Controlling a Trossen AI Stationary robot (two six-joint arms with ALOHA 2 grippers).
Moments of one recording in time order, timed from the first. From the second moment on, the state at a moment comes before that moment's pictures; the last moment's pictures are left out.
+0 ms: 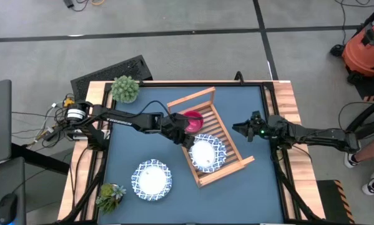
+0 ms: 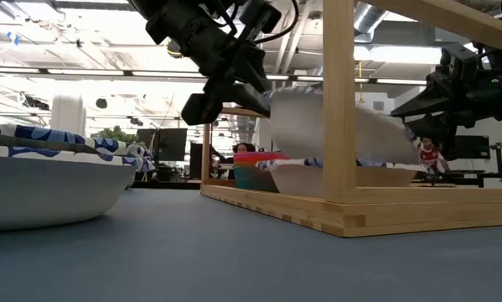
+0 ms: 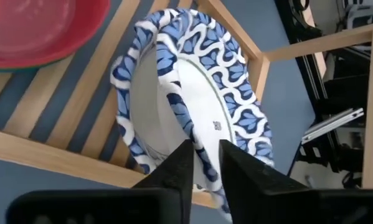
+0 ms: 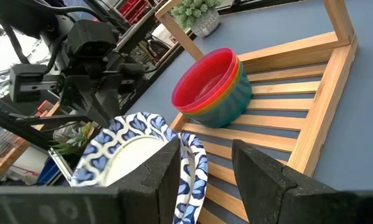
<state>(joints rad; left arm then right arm) 0.04 1.69 1.13 -0.11 0.18 -1.03 -0.21 0.24 0.00 0.01 0.02 0.75</state>
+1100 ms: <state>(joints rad) 0.08 1.69 1.15 -0.07 0.17 -0.88 -0.21 0.24 0.00 0.02 0.02 0.73</state>
